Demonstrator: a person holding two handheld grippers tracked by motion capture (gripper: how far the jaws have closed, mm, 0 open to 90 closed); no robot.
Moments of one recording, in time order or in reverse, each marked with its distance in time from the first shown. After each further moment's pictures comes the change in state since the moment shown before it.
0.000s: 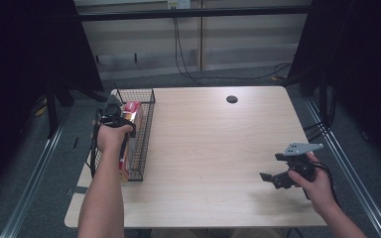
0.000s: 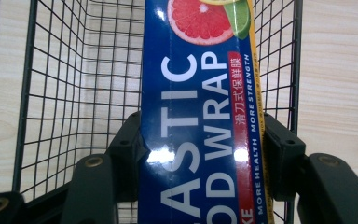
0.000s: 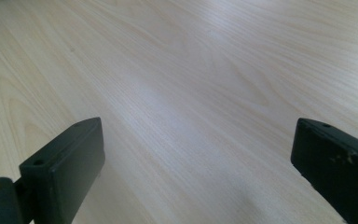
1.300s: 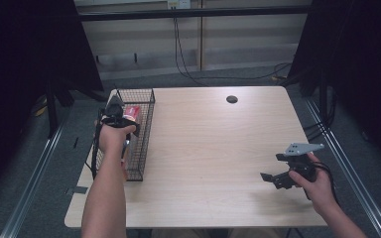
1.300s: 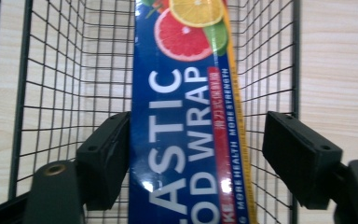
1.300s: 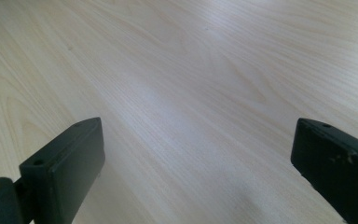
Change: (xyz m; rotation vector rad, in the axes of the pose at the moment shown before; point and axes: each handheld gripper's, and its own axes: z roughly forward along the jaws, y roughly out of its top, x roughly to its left) left arm -0.005 0.000 0.001 -0.020 0.016 0.050; right arm -0.001 -0.001 -0.001 0.004 -0.008 0.001
